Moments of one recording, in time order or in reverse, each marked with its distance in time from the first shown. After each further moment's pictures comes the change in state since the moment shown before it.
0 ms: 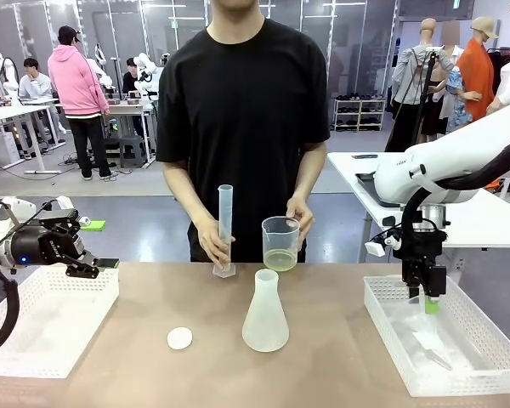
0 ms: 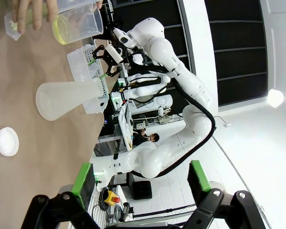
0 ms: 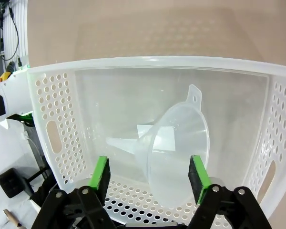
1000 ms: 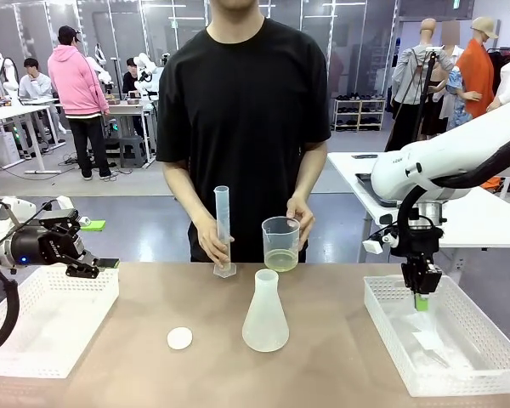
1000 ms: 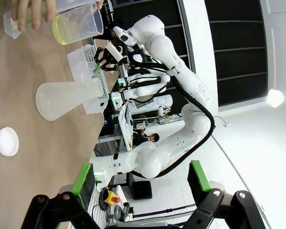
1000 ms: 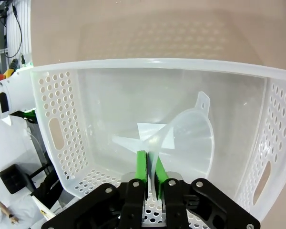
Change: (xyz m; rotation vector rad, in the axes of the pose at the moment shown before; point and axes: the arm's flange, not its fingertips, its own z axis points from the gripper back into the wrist) left arm 0.000 0.000 0.000 0.000 0.000 0.000; right arm 0.004 -0.004 0.005 0.024 0.014 0.006
